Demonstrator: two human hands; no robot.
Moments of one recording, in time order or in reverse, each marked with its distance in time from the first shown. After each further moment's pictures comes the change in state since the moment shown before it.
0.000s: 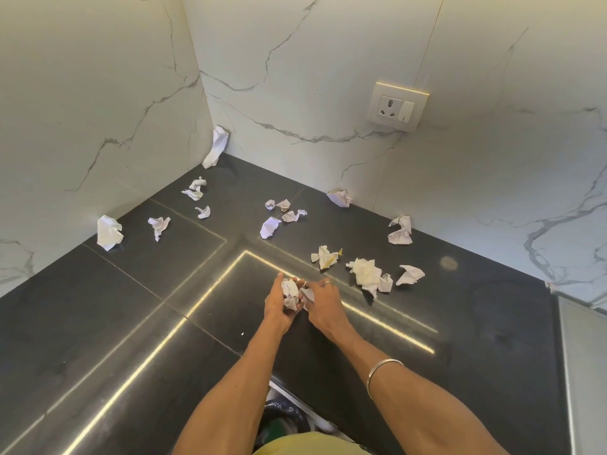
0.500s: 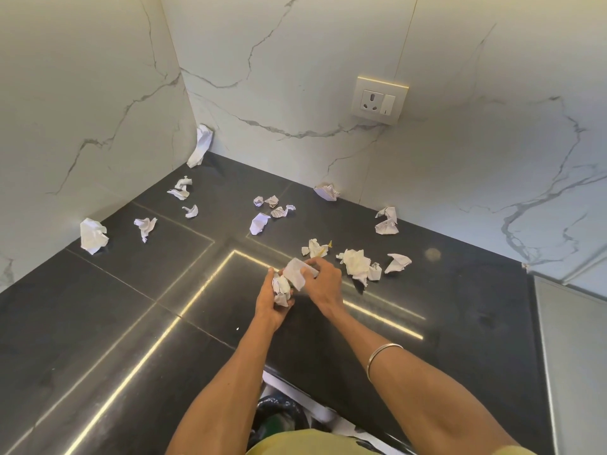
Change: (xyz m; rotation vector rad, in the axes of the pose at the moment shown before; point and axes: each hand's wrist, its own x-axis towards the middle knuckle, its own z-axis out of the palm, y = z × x) left_hand -0.013 0.001 -0.009 0.065 -0.066 0.001; right_hand 0.000 -0.028 -0.037 0.435 0.318 0.153
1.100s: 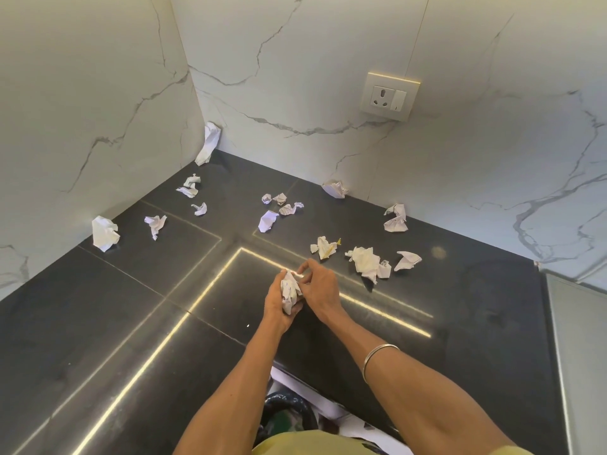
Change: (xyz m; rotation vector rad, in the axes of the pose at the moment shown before) left_hand -0.001 -0.004 -0.012 0.071 -0.039 0.001; right_hand -0.017 -0.009 0.018 -0.130 -0.131 -0.112
